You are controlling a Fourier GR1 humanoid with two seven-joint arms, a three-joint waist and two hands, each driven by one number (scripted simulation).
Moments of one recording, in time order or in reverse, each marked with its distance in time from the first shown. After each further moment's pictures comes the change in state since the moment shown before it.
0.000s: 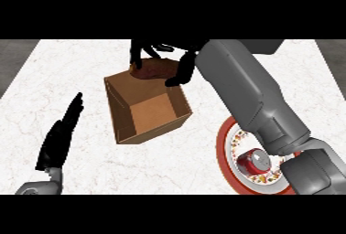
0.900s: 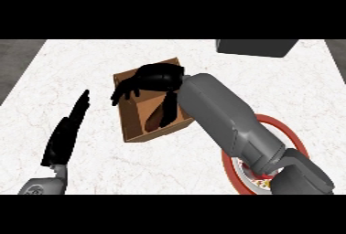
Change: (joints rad) left arm -0.026 -0.012 -0.022 -0.003 -0.016 -0.020 0.014; right arm 0.118 0.069 0.425 -0.044 -0.226 -0.041 0.179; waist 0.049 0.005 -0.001
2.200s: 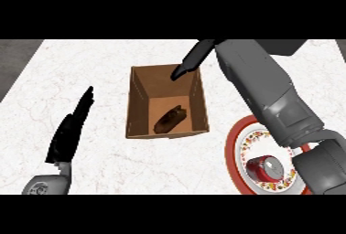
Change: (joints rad) left arm -0.021 -0.019 -0.011 -0.007 -0.010 0.002 -0.018; right arm -0.163 -0.131 -0.366 0.302 -0.672 0.174 0.225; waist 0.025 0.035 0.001
